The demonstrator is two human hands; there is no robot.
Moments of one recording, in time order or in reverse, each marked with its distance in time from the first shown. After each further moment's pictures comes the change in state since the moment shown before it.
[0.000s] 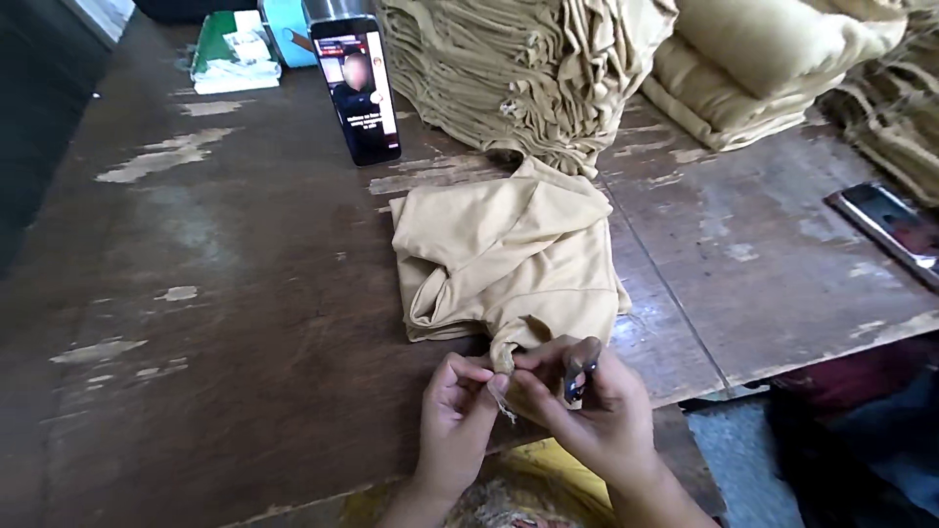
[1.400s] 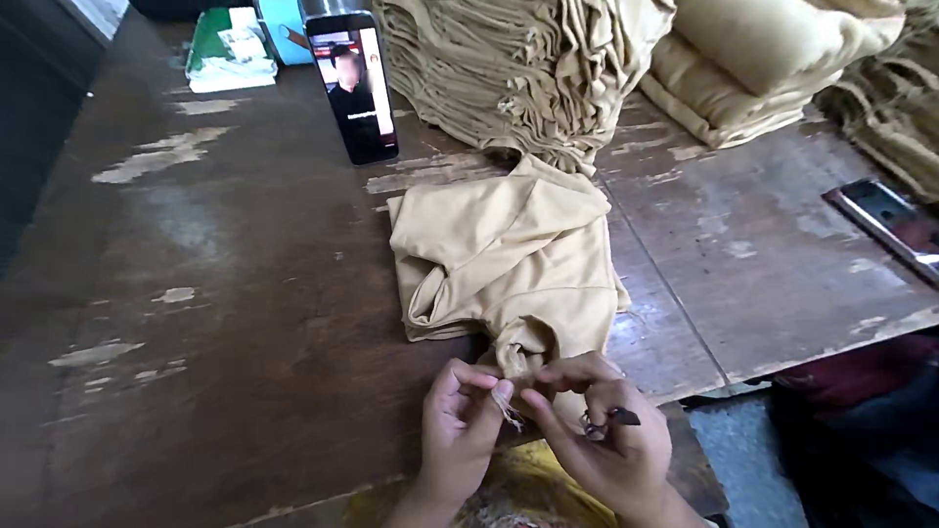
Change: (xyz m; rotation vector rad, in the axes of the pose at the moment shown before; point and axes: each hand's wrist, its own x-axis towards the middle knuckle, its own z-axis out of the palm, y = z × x) left_hand -0.005 0.001 0.002 0.057 -0.016 0.025; right_hand -0.017 -0.007 -0.001 -0.117 0.096 -0.139
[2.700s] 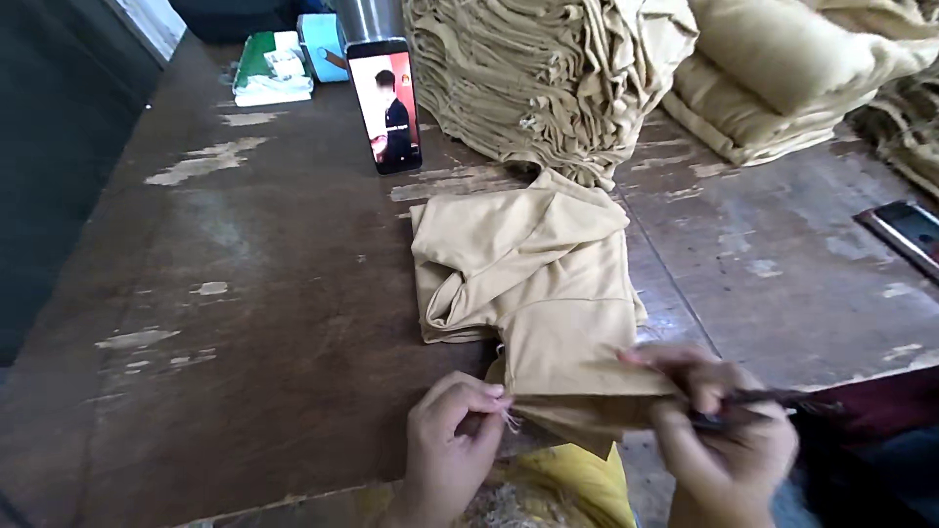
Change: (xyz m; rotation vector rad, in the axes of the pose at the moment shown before) left_hand 0.001 0.017 -0.019 0.578 -0.006 0.317; right_hand 0.011 0.023 -0.056 0.063 -0.027 0.027
